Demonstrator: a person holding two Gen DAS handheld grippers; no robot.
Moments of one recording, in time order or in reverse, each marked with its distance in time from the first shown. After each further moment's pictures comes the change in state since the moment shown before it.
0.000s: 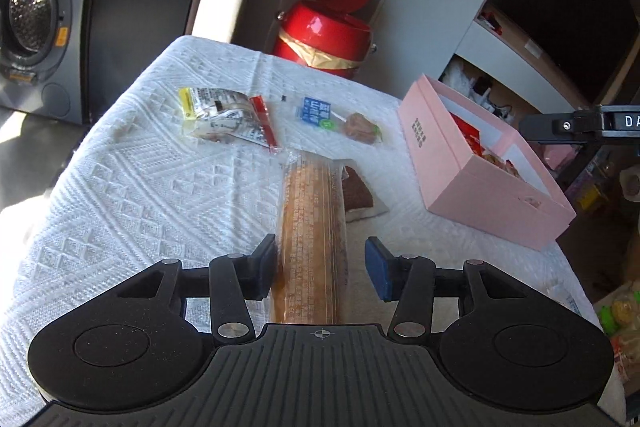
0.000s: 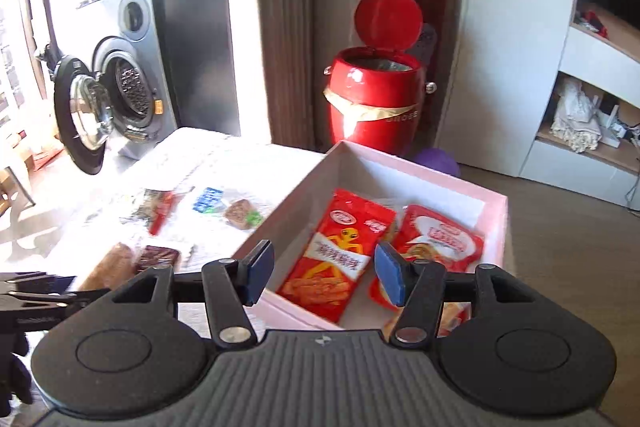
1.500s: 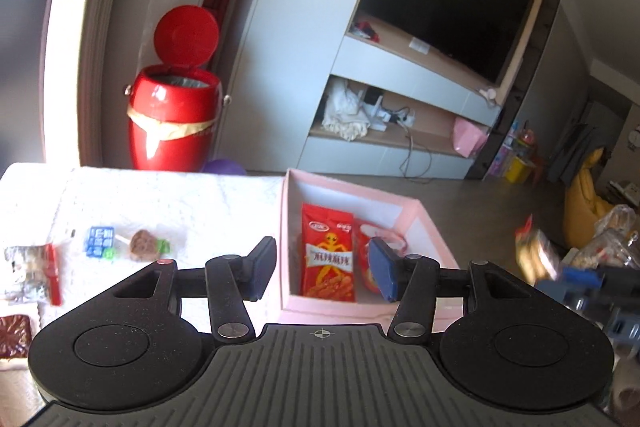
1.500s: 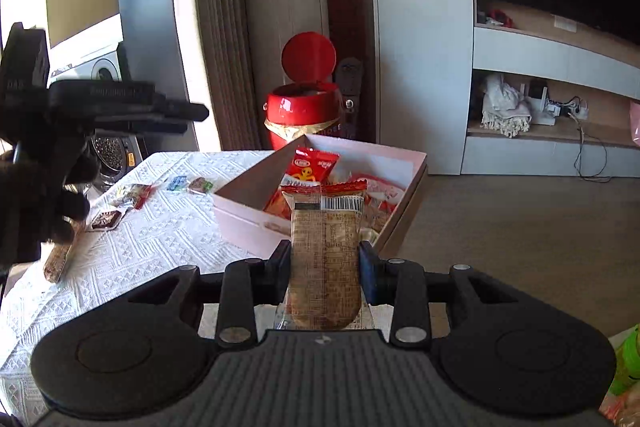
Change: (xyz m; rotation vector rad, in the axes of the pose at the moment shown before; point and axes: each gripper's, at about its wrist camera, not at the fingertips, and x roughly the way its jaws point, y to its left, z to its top) left arm 0.028 -0.152 0.062 0.220 -0.064 -0.199; right arm -0.154 -0.052 -0.144 0.163 -0.241 -0.138
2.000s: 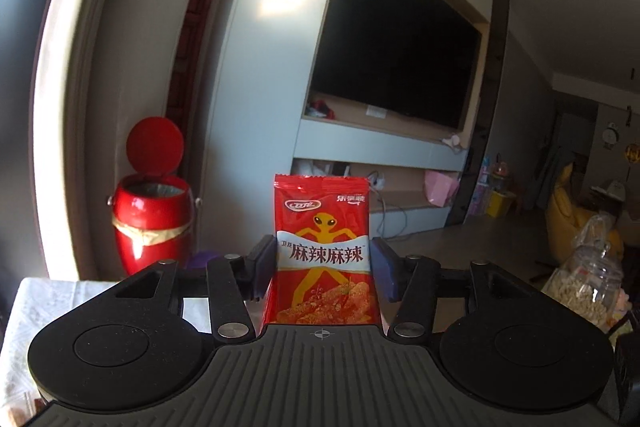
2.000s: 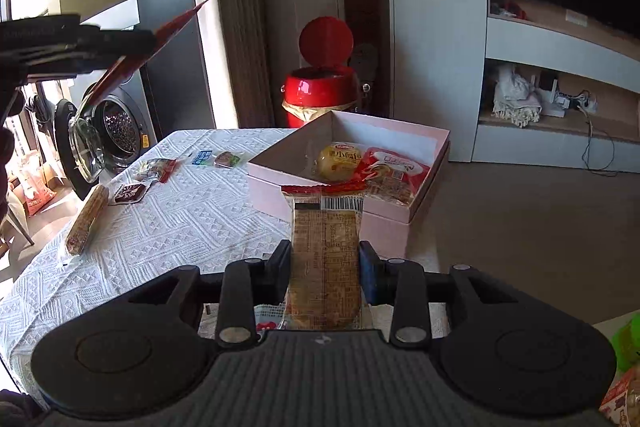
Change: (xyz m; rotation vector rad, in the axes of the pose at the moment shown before) left arm -0.095 -0.072 0.055 0.152 -0.251 -0.086; right arm -0.015 0.028 -0.031 -0.010 0.067 0.018
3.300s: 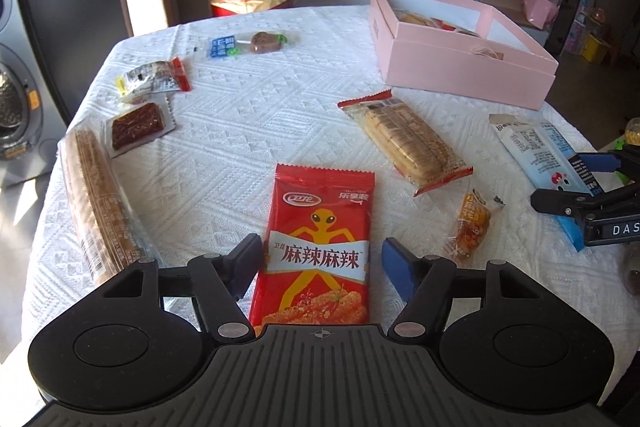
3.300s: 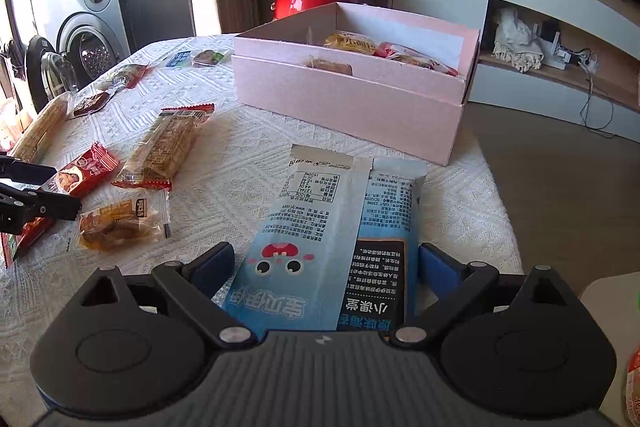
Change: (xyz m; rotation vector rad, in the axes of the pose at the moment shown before) left arm -0.048 0.066 -0.194 0.002 0.583 0.310; right arm 0.082 0.024 -0.059 -0.030 0.195 -0.055
